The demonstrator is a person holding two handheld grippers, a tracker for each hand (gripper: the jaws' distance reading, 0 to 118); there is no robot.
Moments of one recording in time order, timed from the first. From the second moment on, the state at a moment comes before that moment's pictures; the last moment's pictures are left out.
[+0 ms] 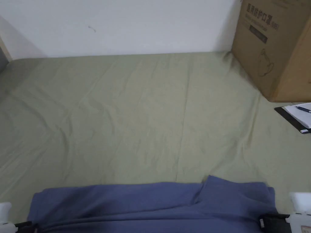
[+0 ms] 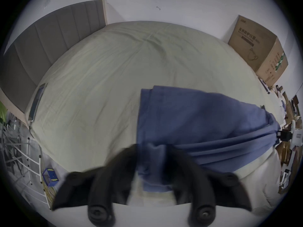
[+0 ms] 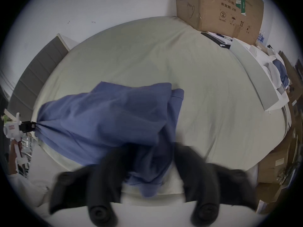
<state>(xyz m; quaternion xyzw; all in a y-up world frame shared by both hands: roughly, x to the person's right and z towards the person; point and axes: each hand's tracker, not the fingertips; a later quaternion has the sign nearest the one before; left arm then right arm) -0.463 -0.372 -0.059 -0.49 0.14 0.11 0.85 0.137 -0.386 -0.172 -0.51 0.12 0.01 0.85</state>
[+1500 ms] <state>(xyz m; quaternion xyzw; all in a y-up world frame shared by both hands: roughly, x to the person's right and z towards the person) -0.561 -0.424 -0.049 -0.36 -0.07 0.52 0.77 -0.021 -0.320 -0.163 -0.43 0.22 -0.04 0.88</state>
